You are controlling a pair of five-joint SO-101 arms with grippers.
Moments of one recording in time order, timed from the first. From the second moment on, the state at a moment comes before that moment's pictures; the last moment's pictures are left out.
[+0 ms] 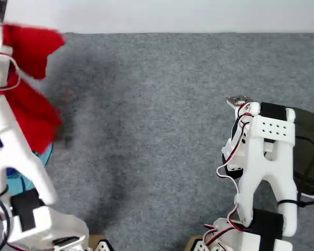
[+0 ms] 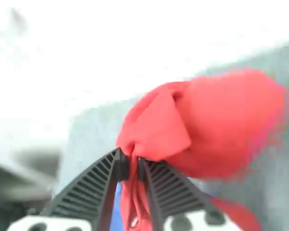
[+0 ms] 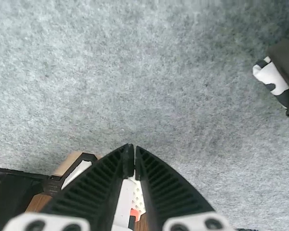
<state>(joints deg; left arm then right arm) -23.5 0.6 -40.3 79.0 -25.5 8.8 -11.7 20.4 100.5 19.6</state>
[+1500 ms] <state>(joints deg) 20.3 3.8 3.6 89.7 -24.7 8.8 -11.7 20.4 100.5 19.6</state>
